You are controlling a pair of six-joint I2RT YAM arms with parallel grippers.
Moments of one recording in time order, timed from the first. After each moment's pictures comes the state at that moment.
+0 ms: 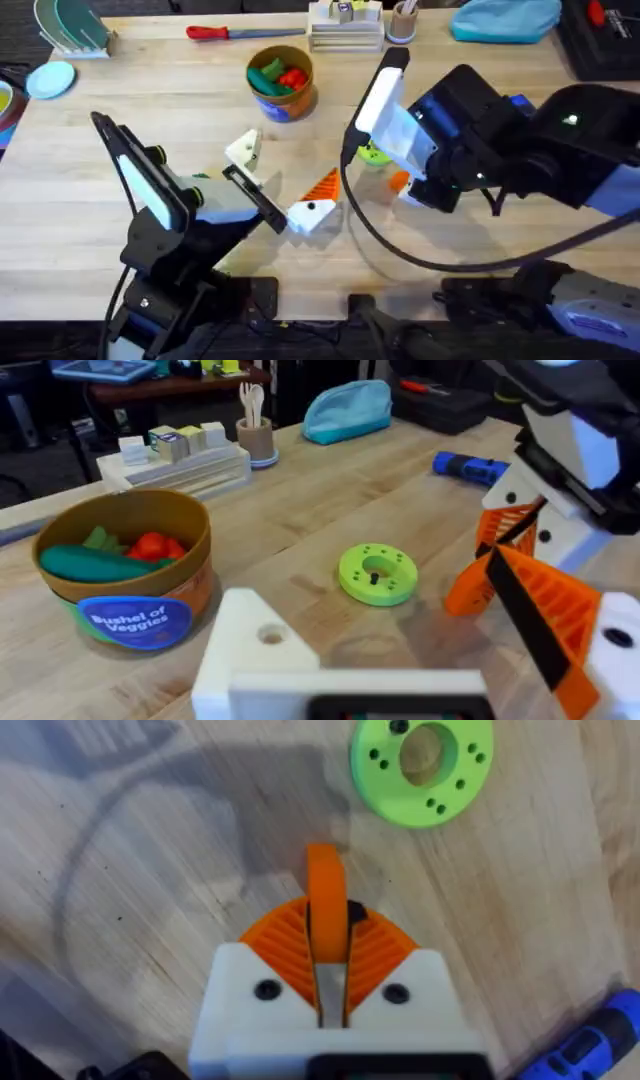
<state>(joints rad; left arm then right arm) -0.39 0.01 0.01 -0.05 0.39 -0.05 0.71 1.21 0.83 -0.90 0.11 -0.39</state>
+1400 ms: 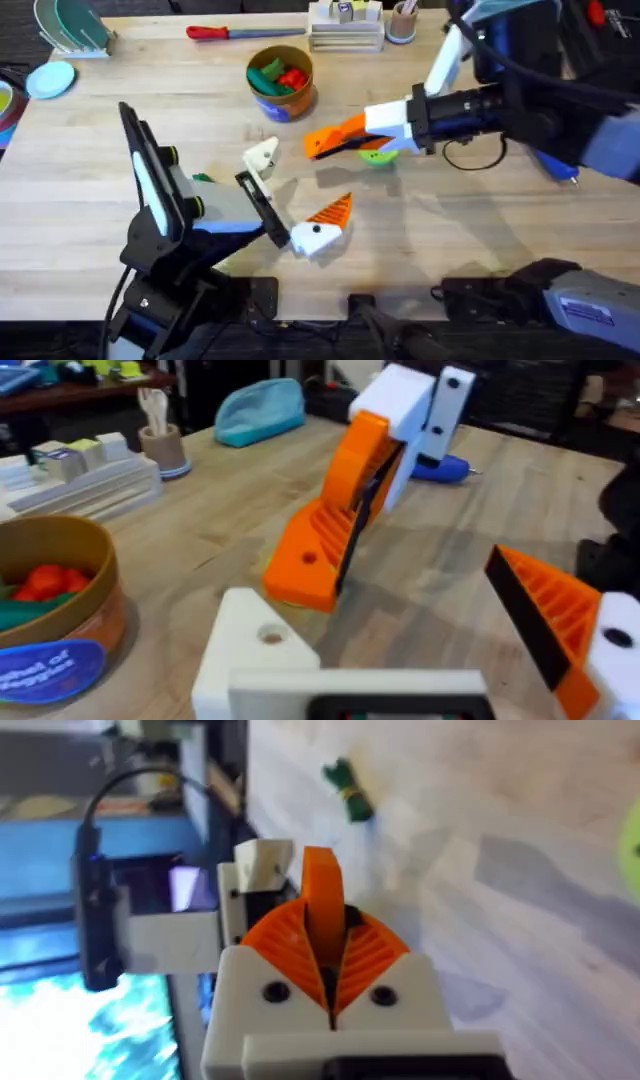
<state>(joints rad) -0.39 0.01 0.01 -0.05 0.60 -0.05 0.38 1.28 0.79 -0.31 -0.93 0.67</state>
